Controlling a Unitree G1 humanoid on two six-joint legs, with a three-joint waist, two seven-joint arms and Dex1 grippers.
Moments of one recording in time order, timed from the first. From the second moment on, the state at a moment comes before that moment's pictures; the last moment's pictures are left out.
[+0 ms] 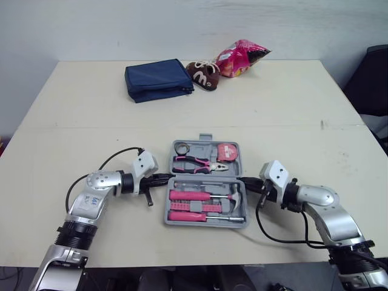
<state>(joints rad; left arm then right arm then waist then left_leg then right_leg) -0.38 0.56 -0.10 0.11 -0.22 0.32 -0.97 -0.22 -0.60 0.07 -0.03 0.22 0.22 0.91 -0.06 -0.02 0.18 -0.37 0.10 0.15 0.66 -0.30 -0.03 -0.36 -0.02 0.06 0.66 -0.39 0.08</state>
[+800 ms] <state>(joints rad) -0.19 0.70 0.23 0.05 -0.33 0.32 -0.92 0.00 -0.76 -0.26 -0.13 0.36 0.21 0.97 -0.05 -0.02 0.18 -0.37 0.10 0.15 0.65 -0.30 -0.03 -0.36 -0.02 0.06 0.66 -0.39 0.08</state>
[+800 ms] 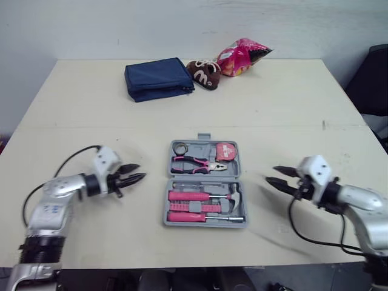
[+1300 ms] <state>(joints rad) -0.01 0.77 0.48 -0.03 -0.45 0.42 -0.83 0.17 -0.74 -0.48 -0.07 0.47 0.06 1.03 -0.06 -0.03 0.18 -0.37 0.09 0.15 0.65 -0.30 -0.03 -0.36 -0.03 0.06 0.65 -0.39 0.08</state>
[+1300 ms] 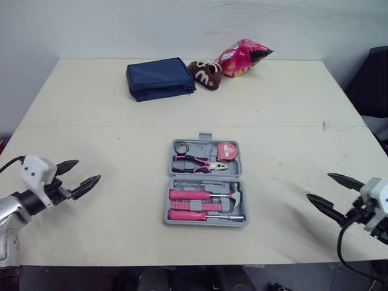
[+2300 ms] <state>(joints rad) -0.63 0.52 0.03 -0.19 -0.48 1.34 -0.31 -0.72 -0.50 -0.16 -0.17 0.70 1.61 0.22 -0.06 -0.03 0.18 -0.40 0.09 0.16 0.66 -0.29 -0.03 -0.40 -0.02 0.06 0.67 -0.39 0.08</state>
